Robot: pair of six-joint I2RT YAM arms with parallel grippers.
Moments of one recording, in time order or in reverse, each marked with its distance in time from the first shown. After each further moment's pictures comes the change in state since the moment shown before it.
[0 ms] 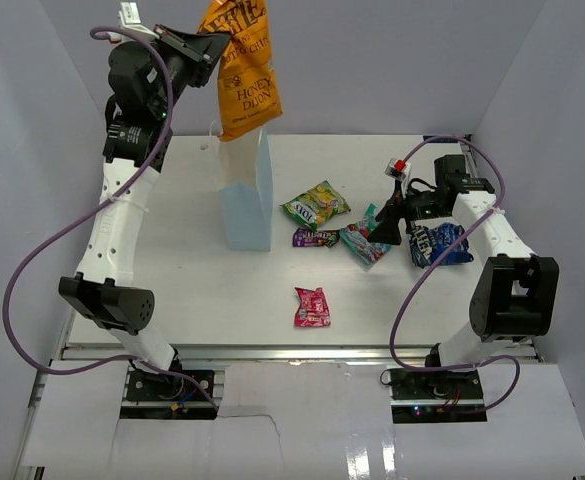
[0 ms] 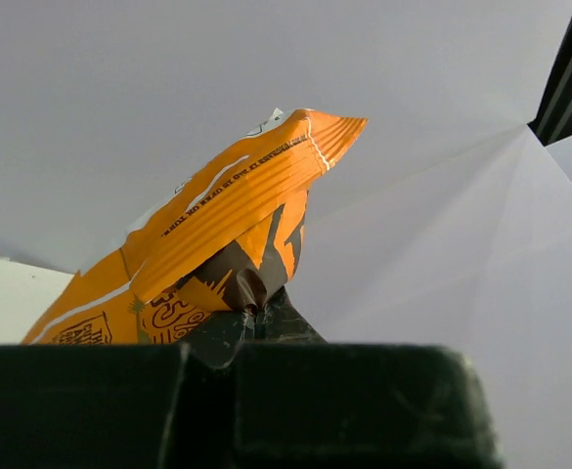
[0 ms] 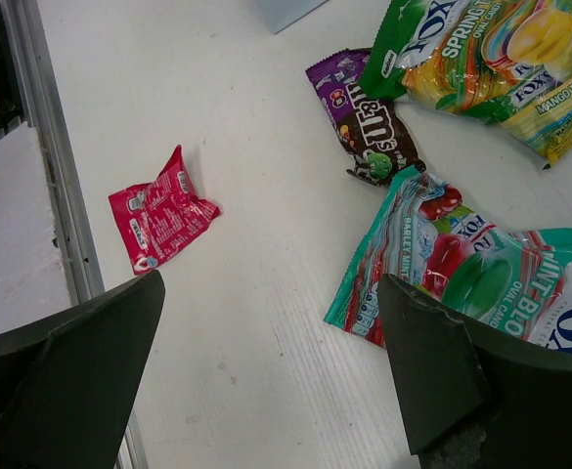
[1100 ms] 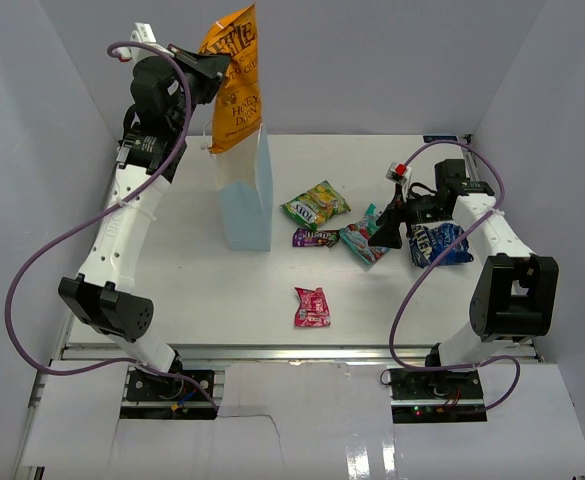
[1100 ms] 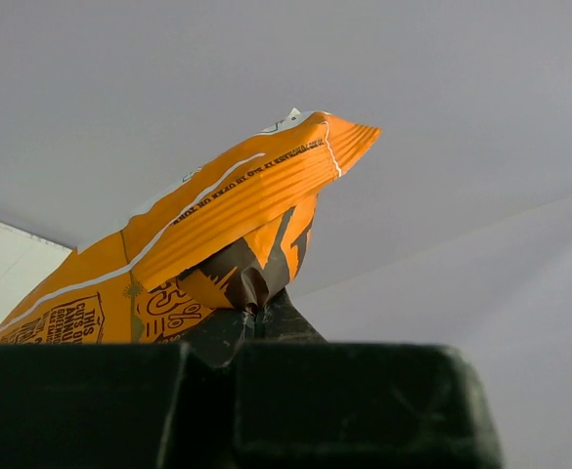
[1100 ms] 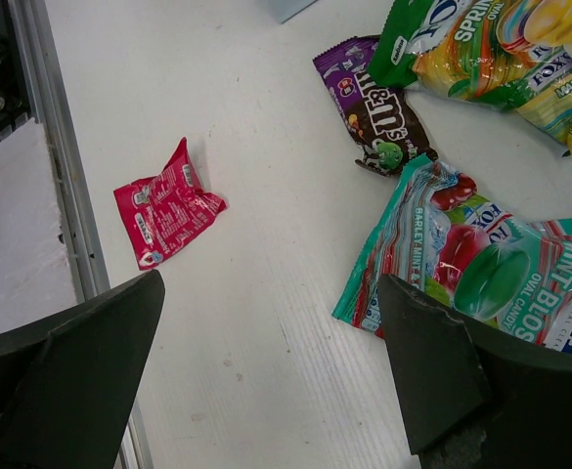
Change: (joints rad) left arm -0.083 -0.044 -0.141 -0.035 -0.259 0.142; right arm -0.010 0.000 -0.033 -0.001 -0.014 -0.016
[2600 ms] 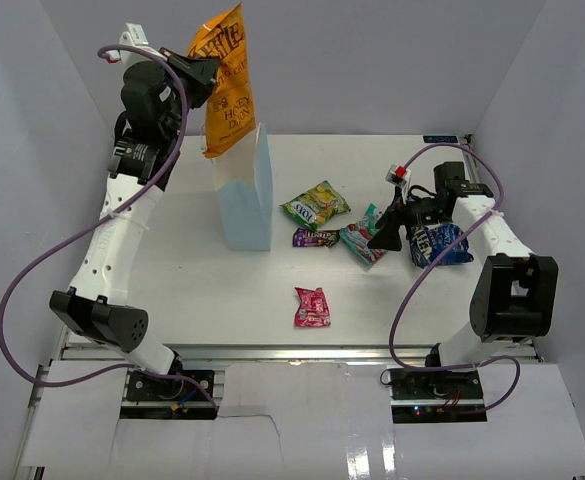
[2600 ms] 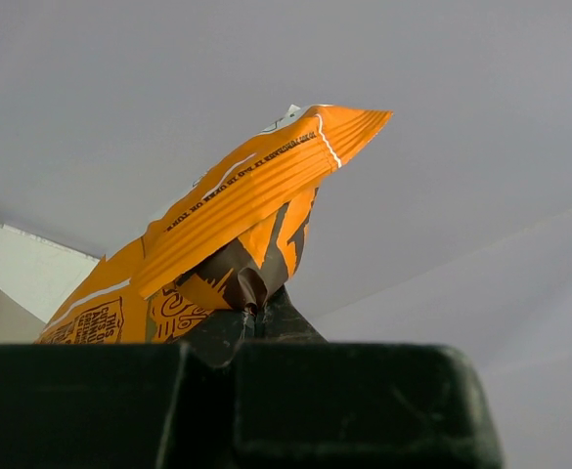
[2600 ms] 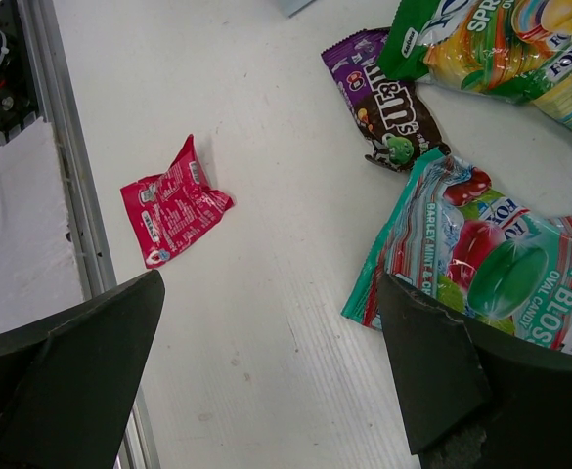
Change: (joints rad) left arm 0.000 -0.064 -0.042 -0.024 -0.059 0.116; right arm 0.000 -0.002 -0.018 -0.001 -0.008 0.001
